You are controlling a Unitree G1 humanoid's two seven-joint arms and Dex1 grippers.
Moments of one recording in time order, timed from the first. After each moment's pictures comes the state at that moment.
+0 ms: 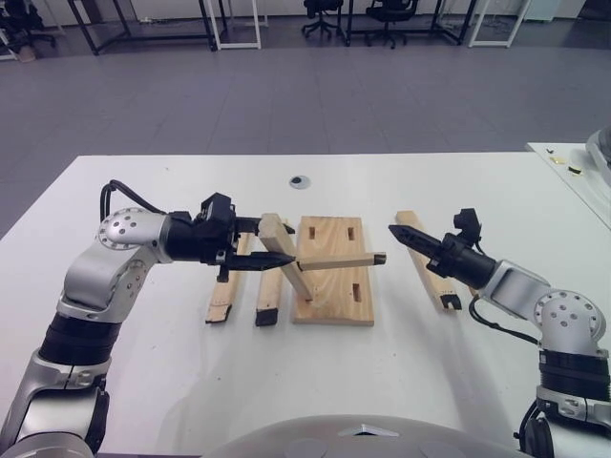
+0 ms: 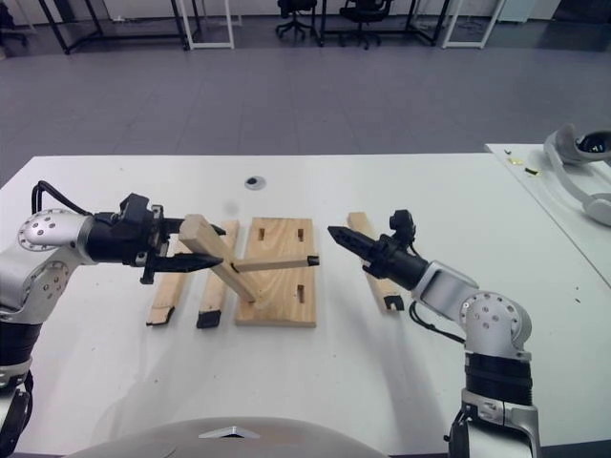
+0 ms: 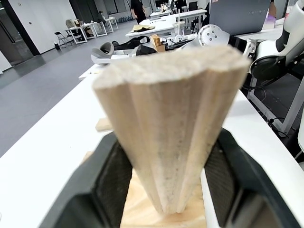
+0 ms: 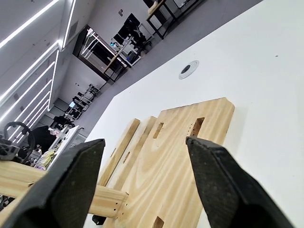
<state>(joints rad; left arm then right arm) -0.32 0.75 -0.06 -0.23 -0.63 0.36 -1.29 -0.15 -0.44 -0.28 -0.12 1.14 1.03 0.36</state>
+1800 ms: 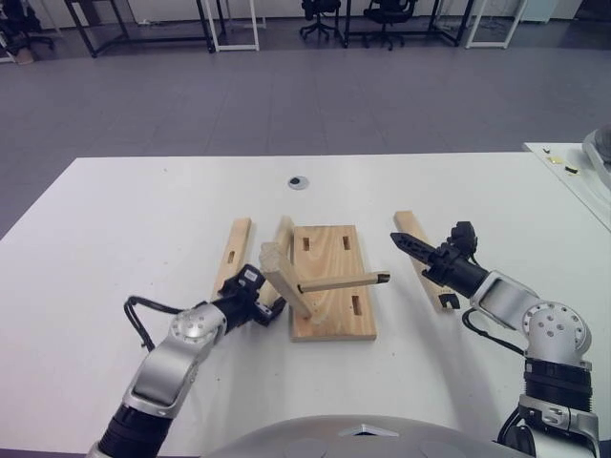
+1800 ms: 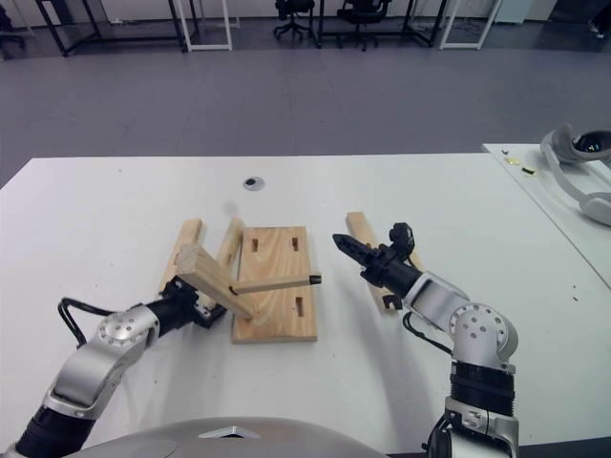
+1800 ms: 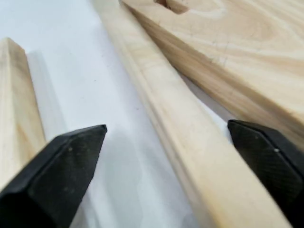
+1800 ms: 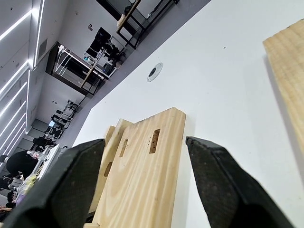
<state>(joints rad) 0.12 0.45 -0.21 -0.31 -0.15 0.58 -0.39 -0.12 -0.33 -0.35 -0.13 1.10 1.04 0.25</state>
